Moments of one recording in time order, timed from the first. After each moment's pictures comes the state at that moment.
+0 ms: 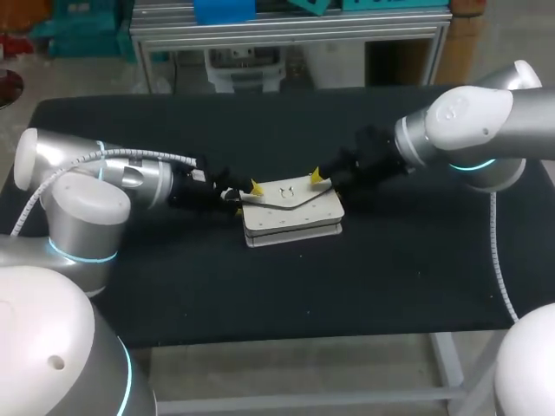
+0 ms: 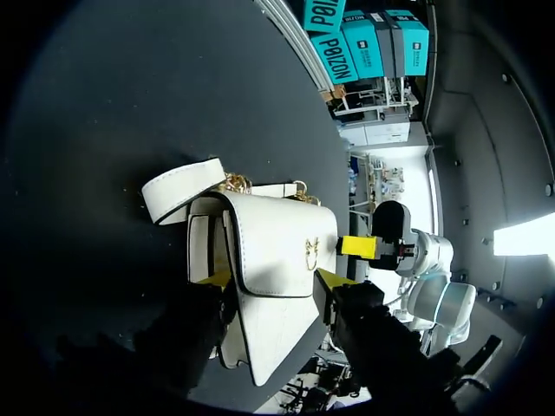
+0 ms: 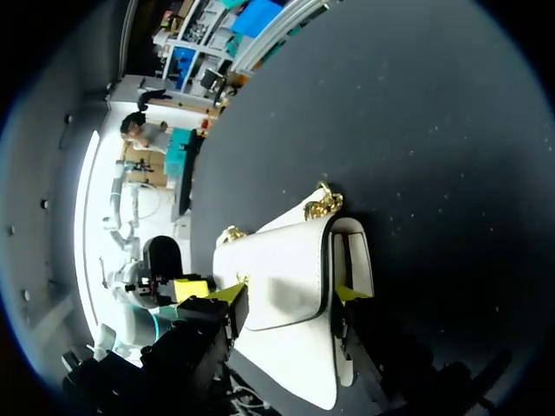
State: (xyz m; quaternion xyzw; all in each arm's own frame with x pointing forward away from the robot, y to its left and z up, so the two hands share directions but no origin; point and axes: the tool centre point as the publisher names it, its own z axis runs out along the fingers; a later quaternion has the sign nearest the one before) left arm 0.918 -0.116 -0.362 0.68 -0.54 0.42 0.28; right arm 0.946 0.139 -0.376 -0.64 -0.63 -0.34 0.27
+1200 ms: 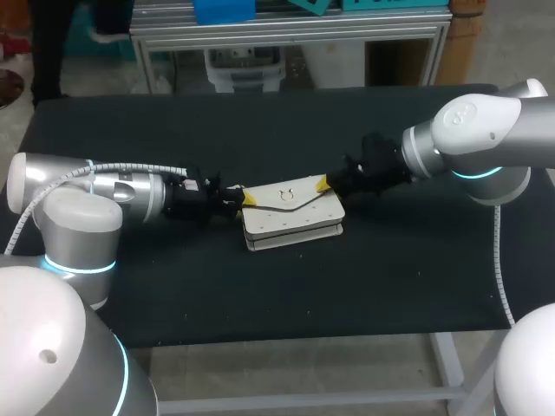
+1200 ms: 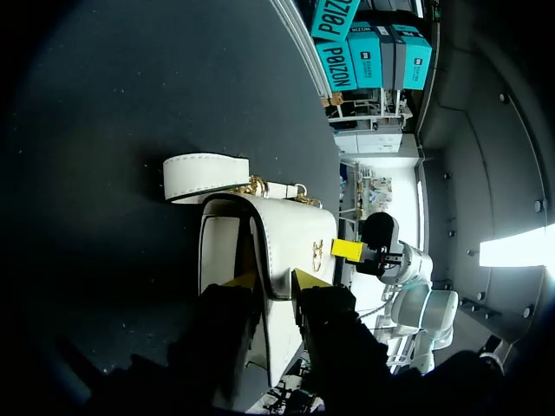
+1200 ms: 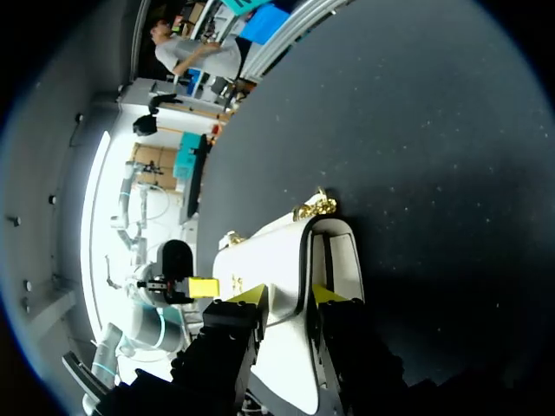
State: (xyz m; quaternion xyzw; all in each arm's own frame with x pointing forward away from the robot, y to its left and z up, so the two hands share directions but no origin) left arm 0.908 -0.111 -0.365 0.67 -0.51 0.44 0.30; right arm 0.941 0.134 -0.376 -0.62 -0.63 -0.37 0.27
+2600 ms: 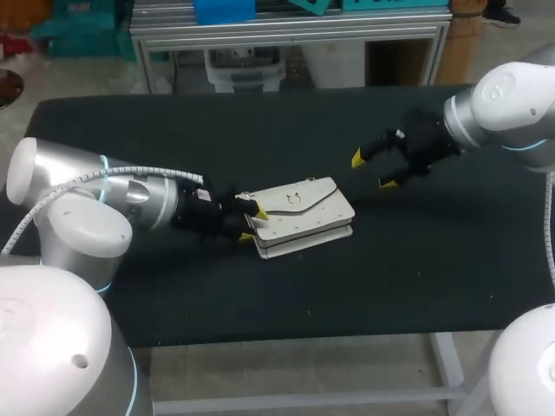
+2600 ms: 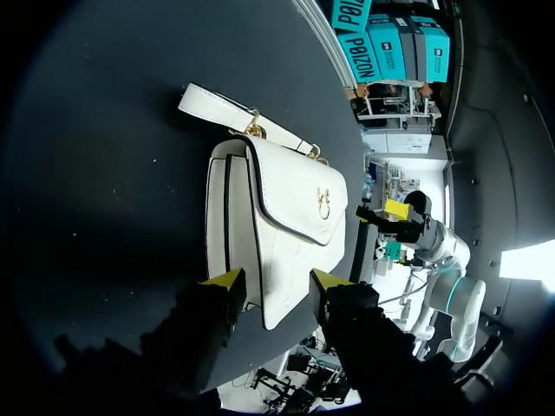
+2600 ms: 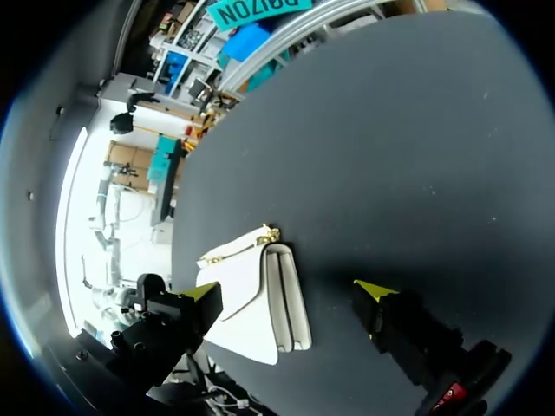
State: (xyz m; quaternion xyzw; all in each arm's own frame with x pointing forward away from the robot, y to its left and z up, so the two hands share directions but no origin) left arm 0.845 -0.128 -0.355 0.72 -0.52 0.37 0.28; right arm 0.957 0.036 -0.344 -0.65 -0.66 -0.32 0.20
